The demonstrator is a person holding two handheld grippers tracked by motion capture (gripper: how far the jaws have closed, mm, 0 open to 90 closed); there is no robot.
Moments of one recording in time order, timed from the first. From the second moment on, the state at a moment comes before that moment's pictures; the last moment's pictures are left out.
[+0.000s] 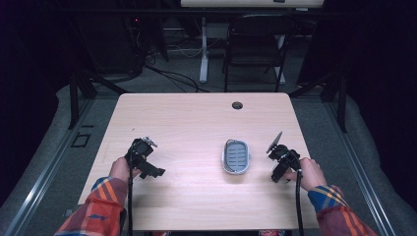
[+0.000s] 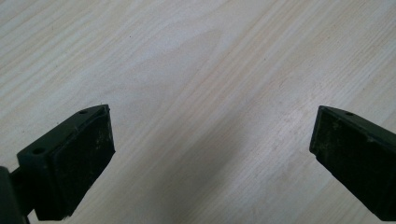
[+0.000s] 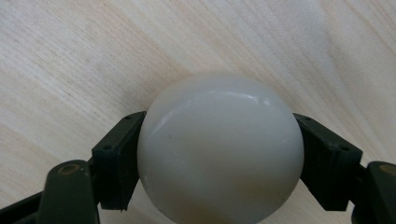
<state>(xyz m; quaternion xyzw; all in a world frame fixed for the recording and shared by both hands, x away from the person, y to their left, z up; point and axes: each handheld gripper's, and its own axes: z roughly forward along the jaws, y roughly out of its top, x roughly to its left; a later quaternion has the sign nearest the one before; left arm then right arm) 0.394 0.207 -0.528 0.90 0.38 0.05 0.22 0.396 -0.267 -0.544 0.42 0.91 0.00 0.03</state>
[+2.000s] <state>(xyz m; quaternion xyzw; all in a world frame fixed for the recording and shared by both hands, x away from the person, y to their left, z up) 0.394 0.207 -0.529 0.90 0.38 0.04 0.21 0.423 -0.233 -0.512 0.39 0.92 0.01 0.06</state>
